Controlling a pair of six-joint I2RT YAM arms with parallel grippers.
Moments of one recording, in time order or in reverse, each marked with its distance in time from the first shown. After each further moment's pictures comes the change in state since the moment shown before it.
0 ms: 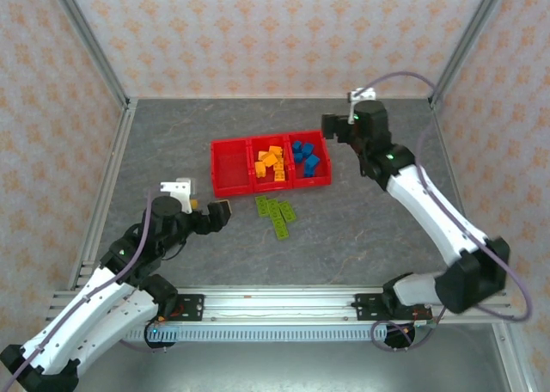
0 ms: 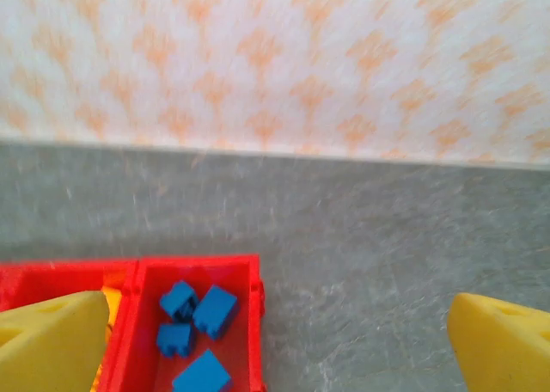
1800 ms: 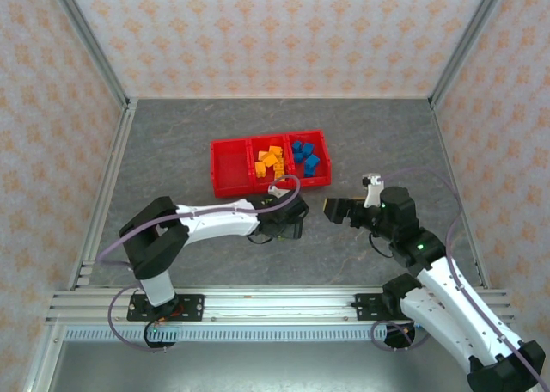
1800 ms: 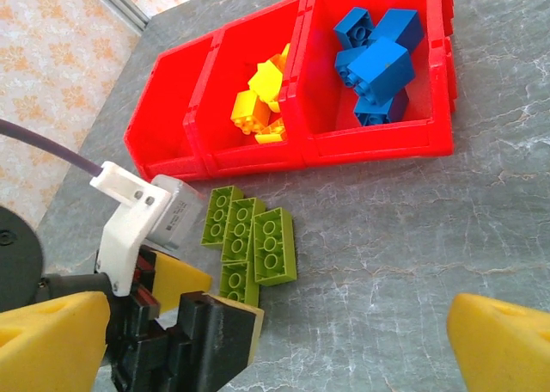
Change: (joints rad) left arm -0.403 1.180 0.487 0.007 -0.094 -0.310; right arm 0.027 -0.653 -0.667 -0.103 -0.529 0.340
